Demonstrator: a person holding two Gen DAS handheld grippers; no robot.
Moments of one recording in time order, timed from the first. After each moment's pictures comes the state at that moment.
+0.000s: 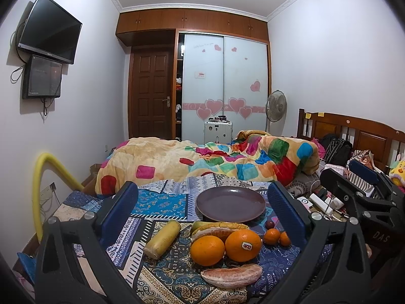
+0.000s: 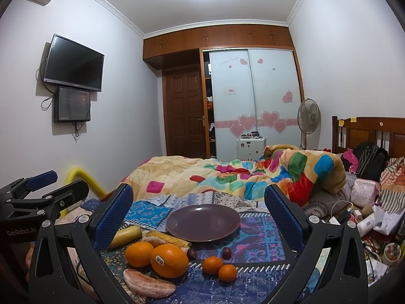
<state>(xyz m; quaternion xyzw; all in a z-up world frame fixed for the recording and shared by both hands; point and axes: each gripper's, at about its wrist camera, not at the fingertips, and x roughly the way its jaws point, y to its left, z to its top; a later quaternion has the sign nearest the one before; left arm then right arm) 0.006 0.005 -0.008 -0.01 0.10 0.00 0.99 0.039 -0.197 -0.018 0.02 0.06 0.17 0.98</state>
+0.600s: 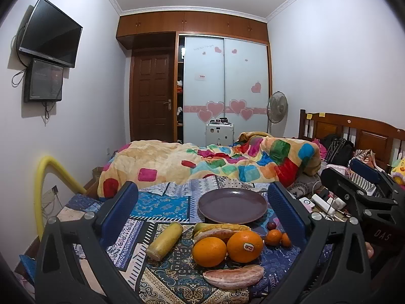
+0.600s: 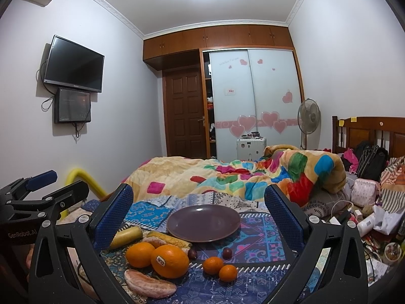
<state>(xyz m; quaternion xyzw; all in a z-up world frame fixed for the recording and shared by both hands) 0.006 0.005 -0.004 -0.01 0.10 0.01 1.00 0.039 -0.197 -0.017 0.02 0.06 0.17 0.98</state>
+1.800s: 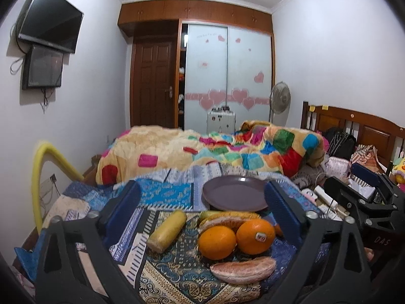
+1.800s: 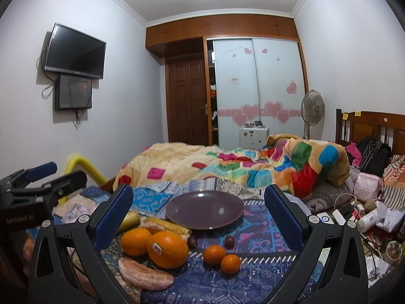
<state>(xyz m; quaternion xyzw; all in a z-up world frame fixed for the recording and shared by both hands) 0.028 0.022 -0.030 -0.02 0.14 0.01 0.99 0.055 -0.191 -0.041 0.00 0.09 0.18 0.98</state>
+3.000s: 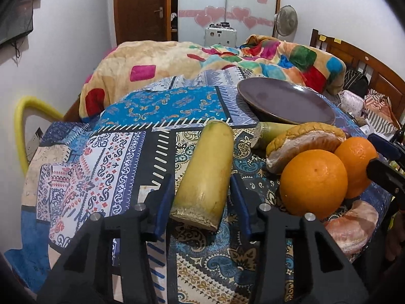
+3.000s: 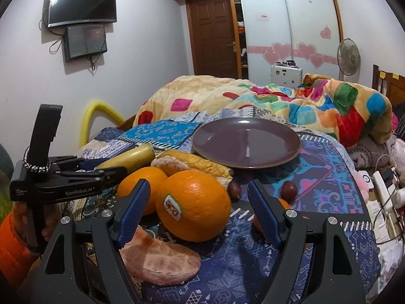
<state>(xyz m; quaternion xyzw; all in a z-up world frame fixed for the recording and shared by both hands) 0.141 0.092 -0.156 -0.01 0.37 -0.02 0.93 0.115 -0.140 -0.113 -0.02 0.27 0.26 0.93</state>
